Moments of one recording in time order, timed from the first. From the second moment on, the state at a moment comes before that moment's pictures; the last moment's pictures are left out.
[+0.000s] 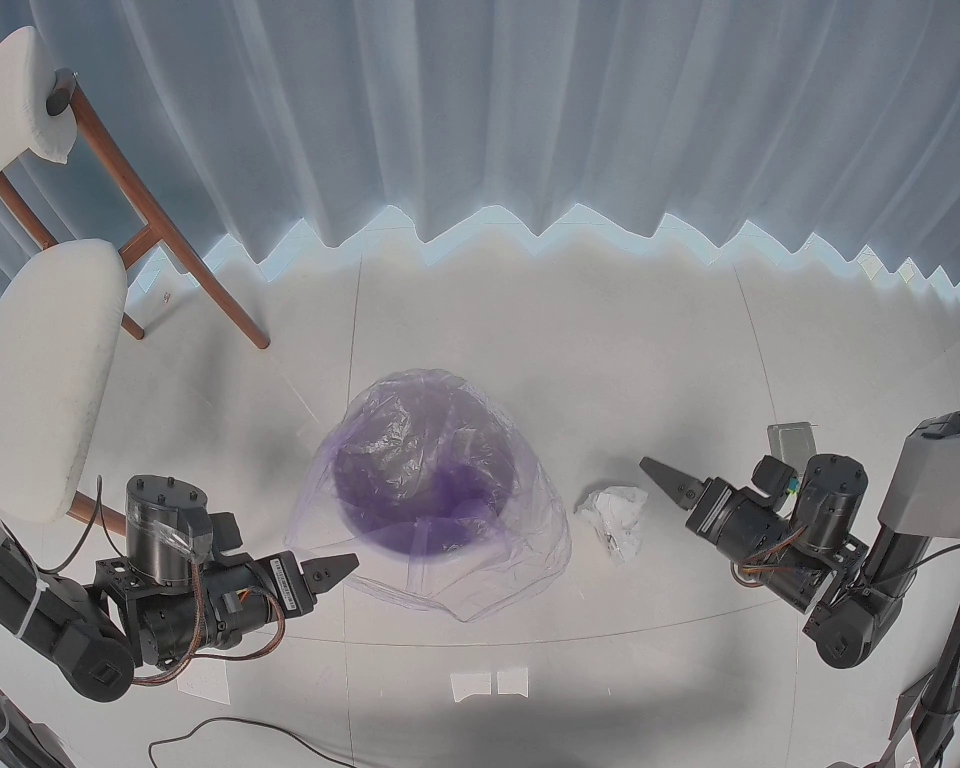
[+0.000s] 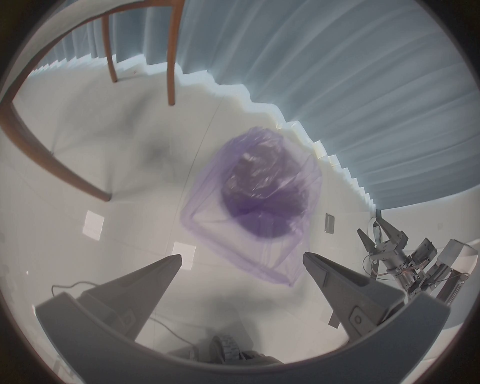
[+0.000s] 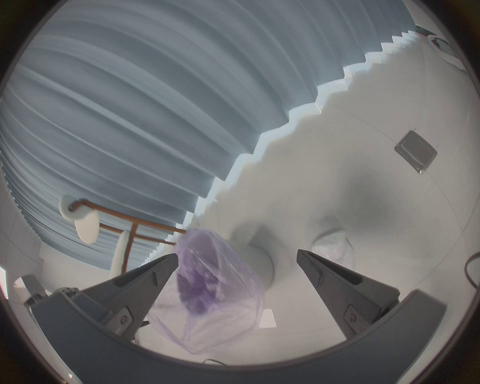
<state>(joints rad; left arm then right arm) -0.41 1.67 -0.34 -0.78 -0.03 -0.61 0.41 2.04 -0.35 -1.55 0.09 0.70</state>
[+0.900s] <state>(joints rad) -0.35 1.98 -0.30 -1.06 -0.04 -0.64 0.42 2.16 -0.33 -1.55 0.10 0.69</state>
